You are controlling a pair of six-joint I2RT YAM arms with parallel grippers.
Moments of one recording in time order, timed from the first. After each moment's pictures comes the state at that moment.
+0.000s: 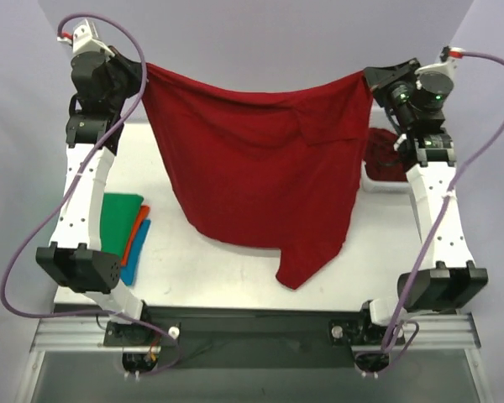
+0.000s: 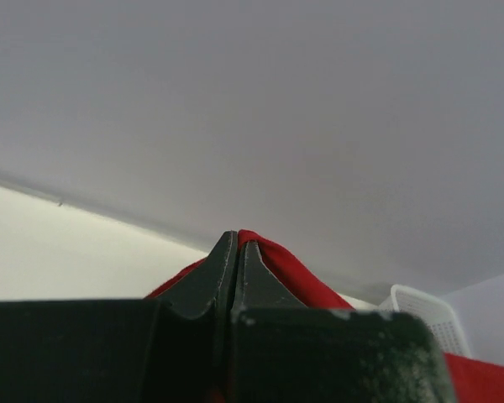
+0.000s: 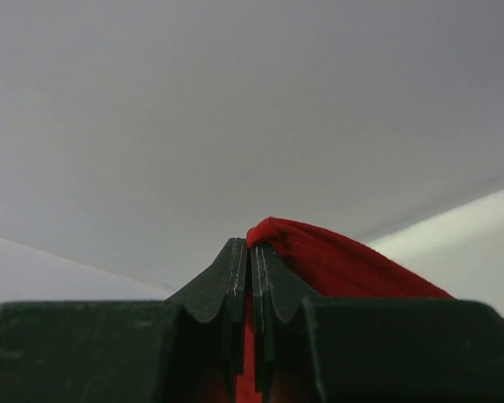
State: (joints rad) left arm -0.10 1.58 1.93 -0.35 -0.09 -0.57; right arm 0.01 1.41 1.67 -0.22 -0.08 0.86
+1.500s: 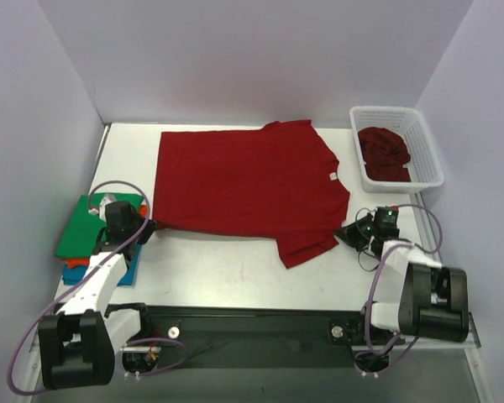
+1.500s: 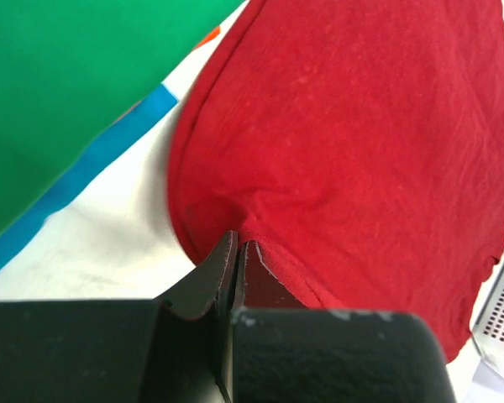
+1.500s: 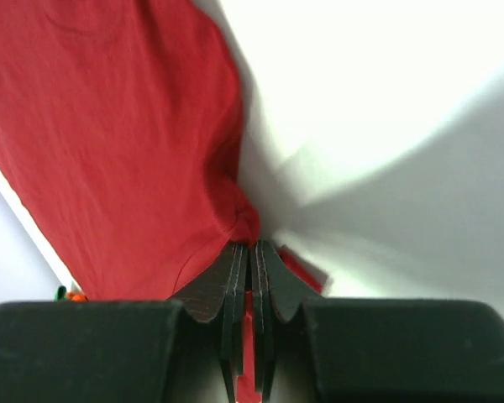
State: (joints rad) left arm 0.06 1.05 0.48 -0.12 0.00 -0.93; right arm -0.14 1.32 0.40 0.06 -0.31 0.93
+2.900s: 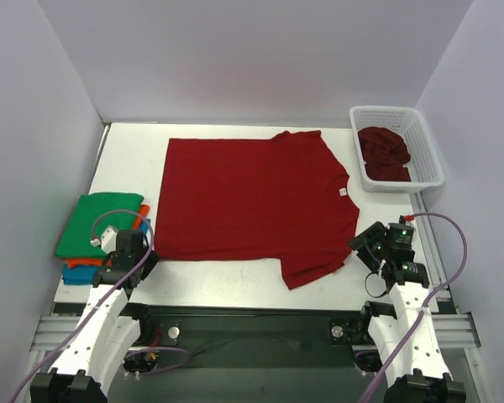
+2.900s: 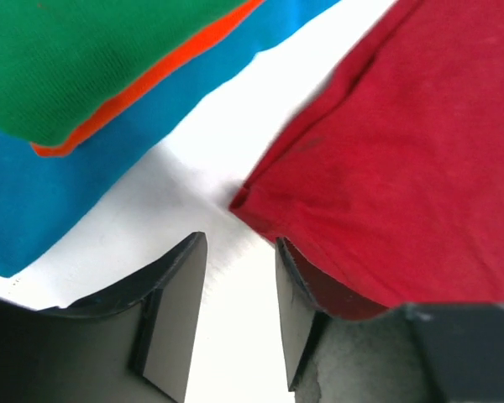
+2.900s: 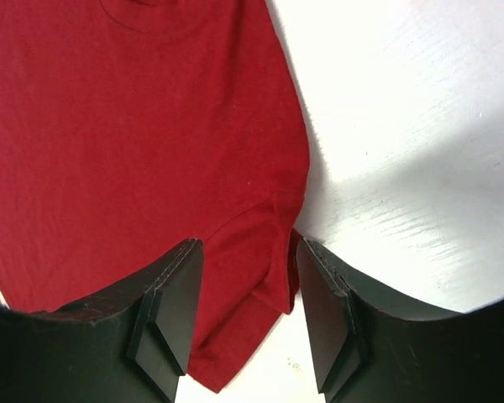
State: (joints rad) left arm -0.09 0.71 0.36 -0.60 -0.25 -0.99; right arm -0.15 0.67 0.40 -0.55 -0.13 0.72
